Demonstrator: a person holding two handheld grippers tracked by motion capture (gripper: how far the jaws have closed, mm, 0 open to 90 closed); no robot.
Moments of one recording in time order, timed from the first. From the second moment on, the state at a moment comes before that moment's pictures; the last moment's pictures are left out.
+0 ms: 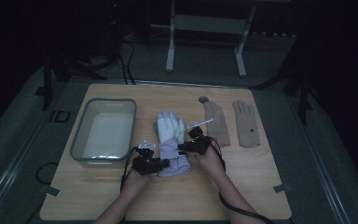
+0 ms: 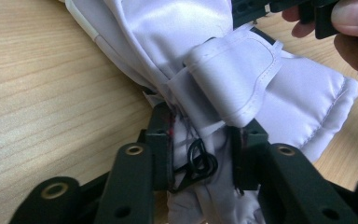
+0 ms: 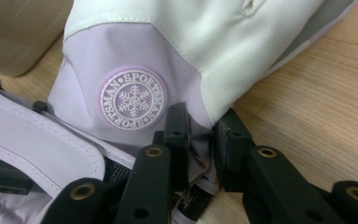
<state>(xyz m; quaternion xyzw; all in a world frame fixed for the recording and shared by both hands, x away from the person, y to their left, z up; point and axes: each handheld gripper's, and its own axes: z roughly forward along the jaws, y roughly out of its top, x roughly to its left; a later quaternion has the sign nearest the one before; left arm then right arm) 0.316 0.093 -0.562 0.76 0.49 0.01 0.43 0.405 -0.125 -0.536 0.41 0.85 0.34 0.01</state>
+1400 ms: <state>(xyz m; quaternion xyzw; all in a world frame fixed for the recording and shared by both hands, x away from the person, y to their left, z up) 0.328 0.121 -0.459 0.78 0.42 0.06 0.46 0.398 -0.118 -0.437 0.40 0.81 0.42 0.05</state>
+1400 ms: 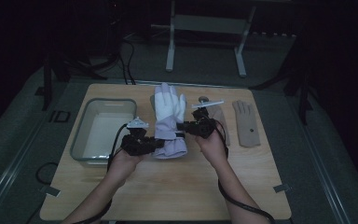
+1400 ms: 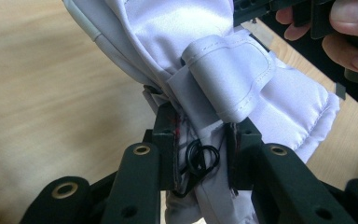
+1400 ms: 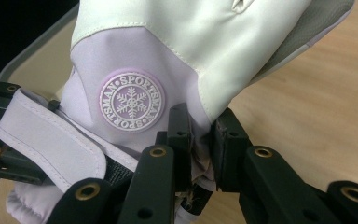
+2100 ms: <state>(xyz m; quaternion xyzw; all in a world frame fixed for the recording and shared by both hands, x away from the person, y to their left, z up) 0.331 0.194 -0.406 0.77 0.43 0.10 0.46 0.412 -0.043 -0.381 0.36 0.82 0.44 0.06</state>
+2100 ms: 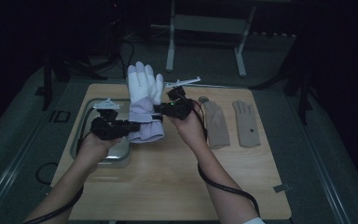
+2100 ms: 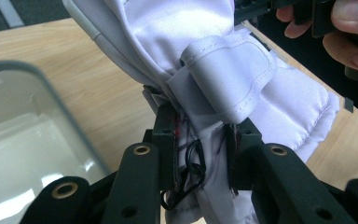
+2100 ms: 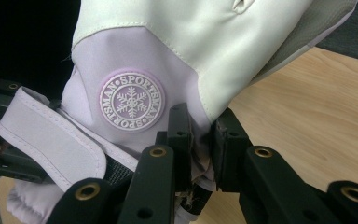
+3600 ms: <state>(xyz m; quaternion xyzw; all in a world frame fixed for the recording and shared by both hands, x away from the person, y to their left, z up) 0.334 0.316 -0.502 0.77 0.50 0.05 0.38 0.426 0.106 -0.487 0.36 0.86 0.36 0.02</state>
